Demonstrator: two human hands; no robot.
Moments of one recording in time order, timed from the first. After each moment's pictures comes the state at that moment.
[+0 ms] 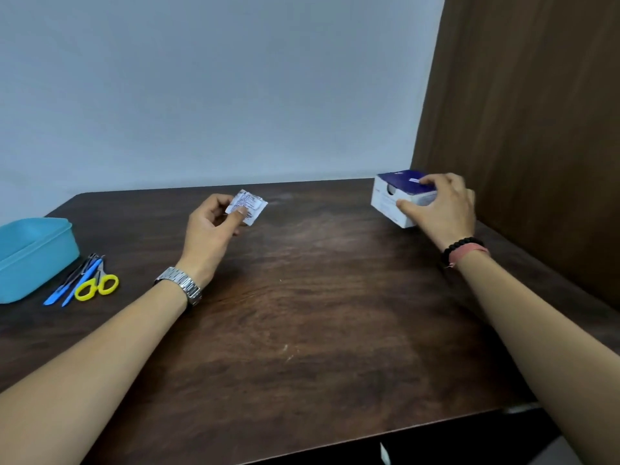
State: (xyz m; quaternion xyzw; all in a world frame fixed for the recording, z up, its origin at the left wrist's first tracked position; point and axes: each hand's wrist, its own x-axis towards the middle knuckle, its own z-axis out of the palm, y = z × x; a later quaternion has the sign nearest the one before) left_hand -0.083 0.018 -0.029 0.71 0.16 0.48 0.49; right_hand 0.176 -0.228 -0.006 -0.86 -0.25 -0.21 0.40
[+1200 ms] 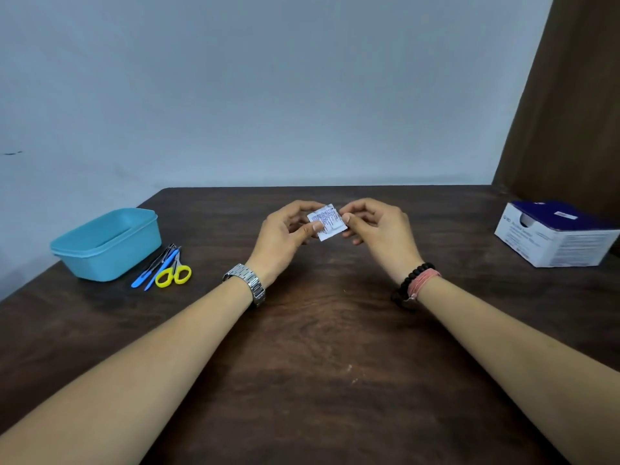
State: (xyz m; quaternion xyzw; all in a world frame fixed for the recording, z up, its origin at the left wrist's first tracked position) left_hand -0.083 0.025 -0.032 0.78 0.15 0.40 0.46; right_hand 0.055 -0.098 -0.021 -0.62 -0.48 0.08 0.61
